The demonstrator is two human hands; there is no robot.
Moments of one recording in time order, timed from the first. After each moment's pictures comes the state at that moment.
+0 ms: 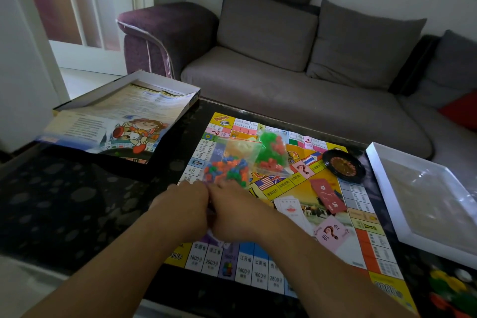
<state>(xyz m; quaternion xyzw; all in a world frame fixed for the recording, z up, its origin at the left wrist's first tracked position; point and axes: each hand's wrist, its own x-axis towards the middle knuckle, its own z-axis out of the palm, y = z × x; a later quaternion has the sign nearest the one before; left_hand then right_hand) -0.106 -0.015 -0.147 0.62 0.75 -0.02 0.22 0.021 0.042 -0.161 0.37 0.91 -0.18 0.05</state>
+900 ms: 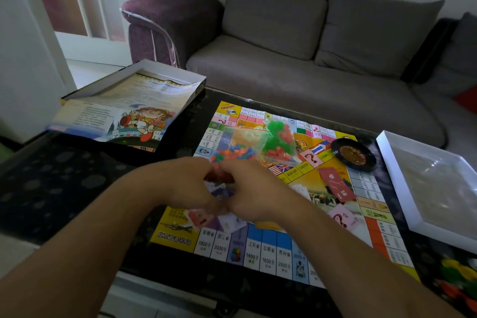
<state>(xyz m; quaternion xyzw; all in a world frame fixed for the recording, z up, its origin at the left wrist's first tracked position) -0.131 -0.012 -0.106 0.66 0.64 0.04 0.39 0.030 0.047 -0.142 0.38 0.90 -0.22 -0.03</state>
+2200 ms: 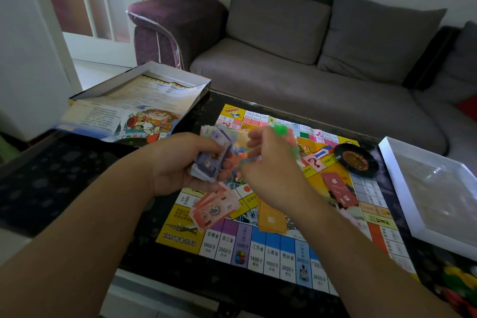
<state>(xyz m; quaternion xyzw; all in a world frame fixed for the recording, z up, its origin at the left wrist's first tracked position) -0.147 -0.003 -0.103 0.33 0.57 0.40 0.64 0.034 0.036 -0.106 0.49 0.77 -0.33 -0.23</state>
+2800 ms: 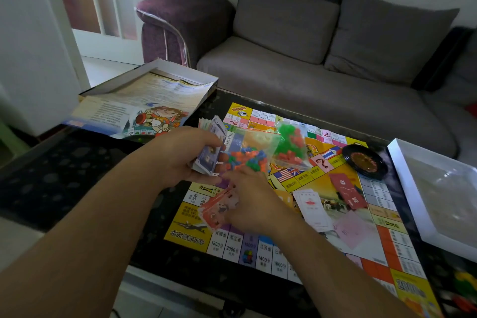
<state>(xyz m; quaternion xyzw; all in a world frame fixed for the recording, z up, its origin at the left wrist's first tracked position) -0.153 0.000 -0.098 0.28 0.65 0.42 0.57 0.016 0.034 -0.165 0.45 0.87 -0.21 0.02</state>
